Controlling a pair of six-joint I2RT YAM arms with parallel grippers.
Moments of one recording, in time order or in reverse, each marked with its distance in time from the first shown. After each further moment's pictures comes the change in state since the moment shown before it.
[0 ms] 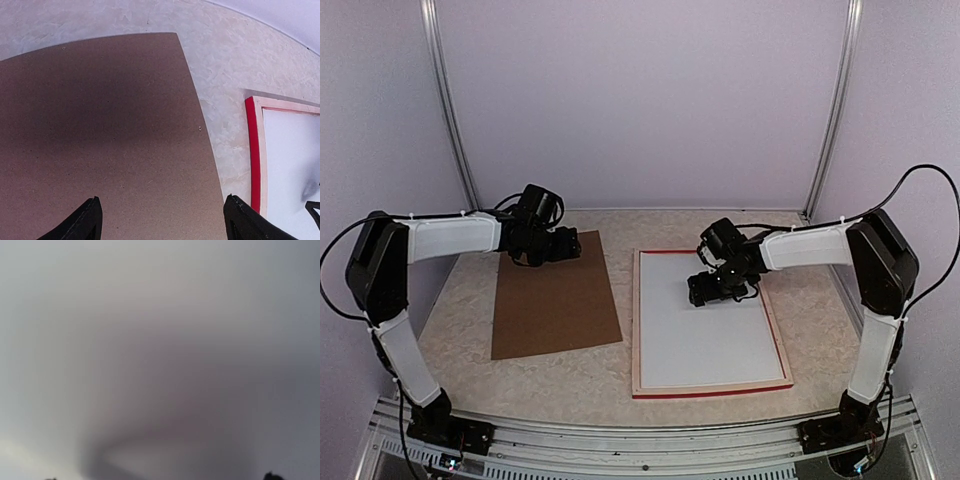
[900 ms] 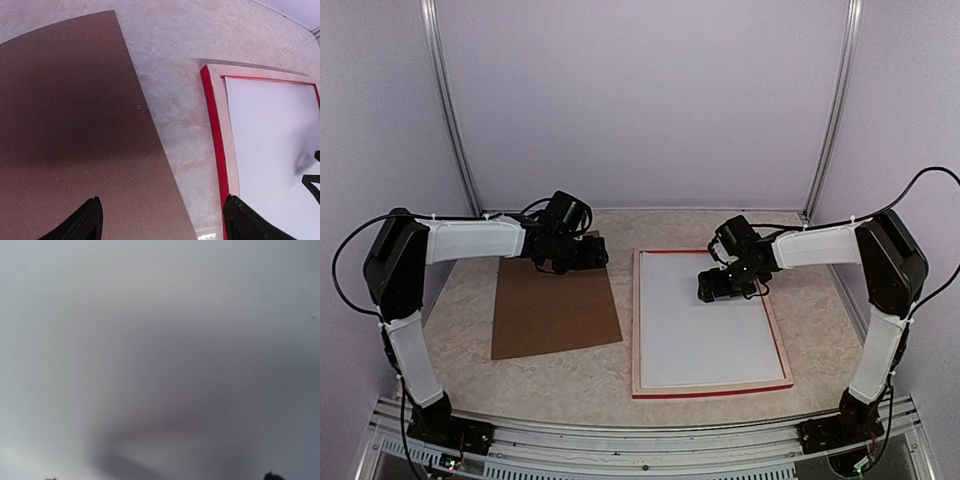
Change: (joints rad) left arm -0.123 0.087 0.071 0.006 0.018 -0.016; right arm -0.071 -0.043 -0.057 0.045 -0.046 -0.033
